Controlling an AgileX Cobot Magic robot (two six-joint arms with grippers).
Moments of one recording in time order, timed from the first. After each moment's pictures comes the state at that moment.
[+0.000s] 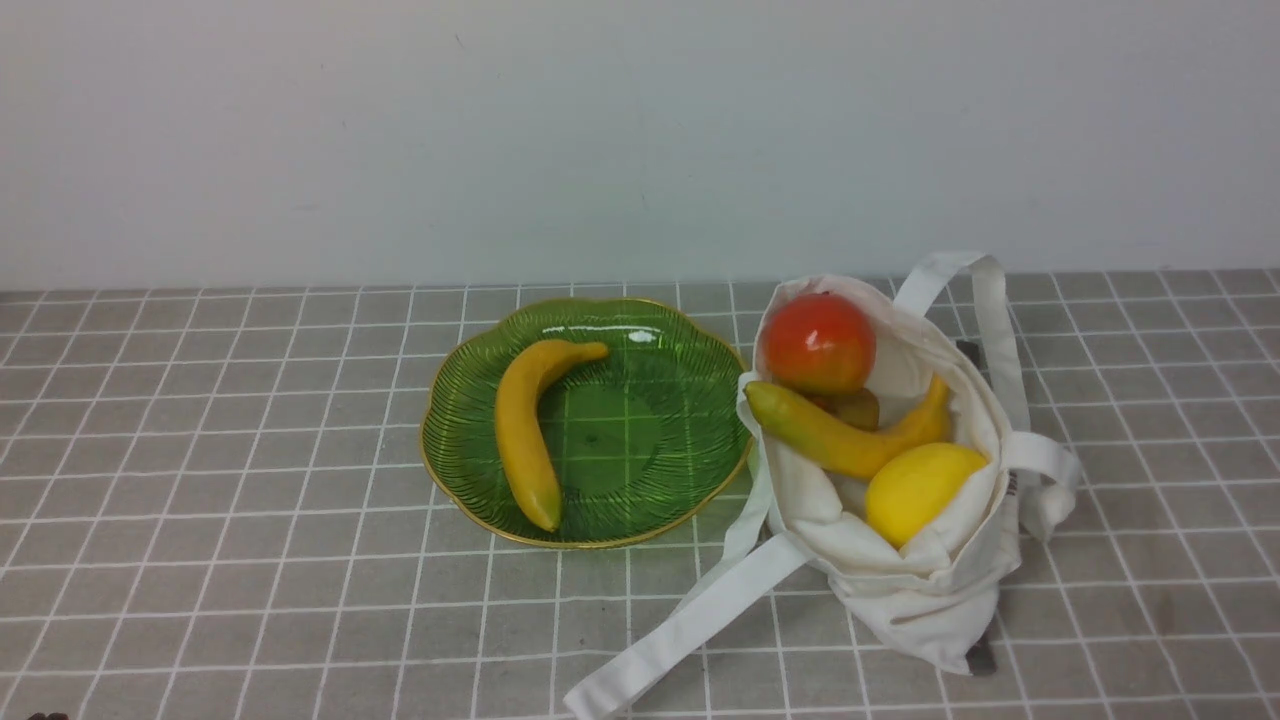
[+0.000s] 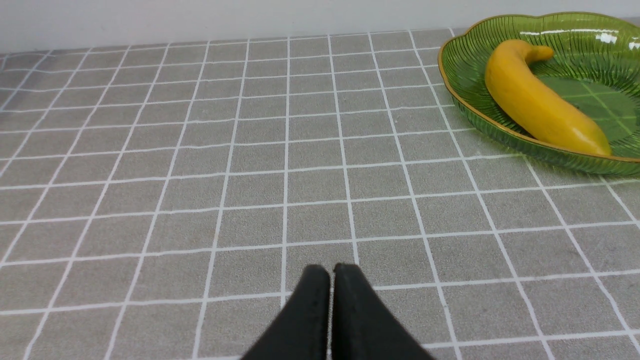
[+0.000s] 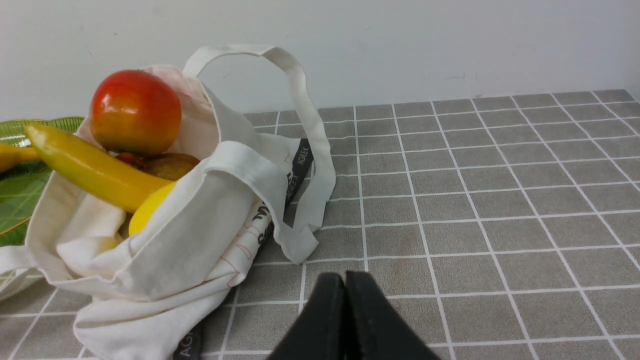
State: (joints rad) right arm 0.02 -0.01 0.02 0.00 0.36 0.07; left arm -0.04 -0.01 0.03 0.07 0.38 -0.05
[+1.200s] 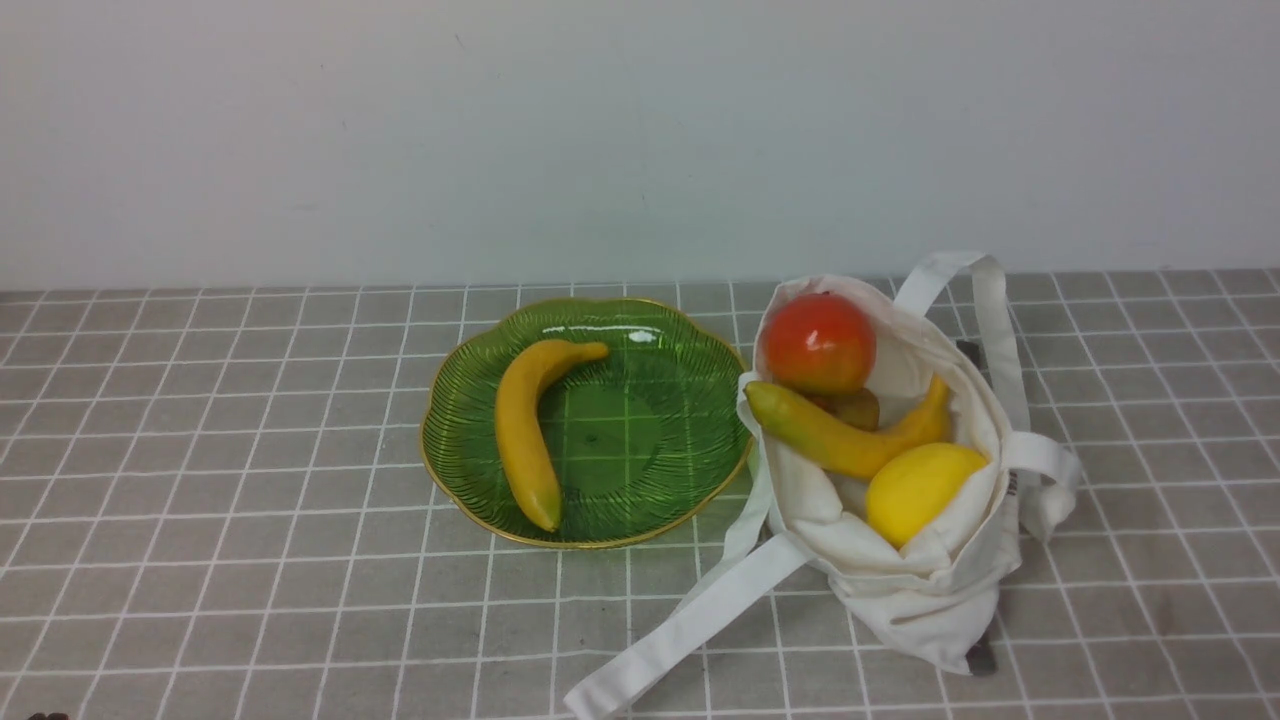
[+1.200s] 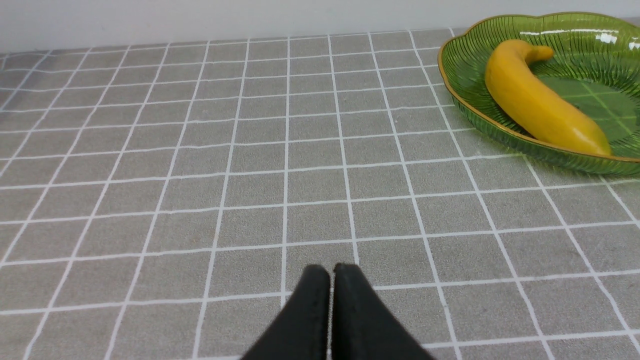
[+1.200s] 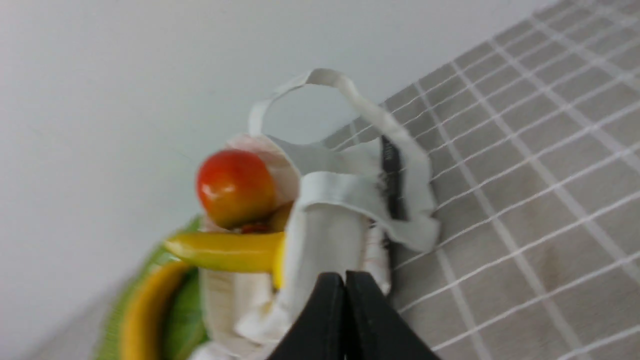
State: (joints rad) right arm 0.02 -0.01 0.03 0.47 0.34 0.33; left arm -0.04 -0.01 0.03 0.07 0.38 -0.05
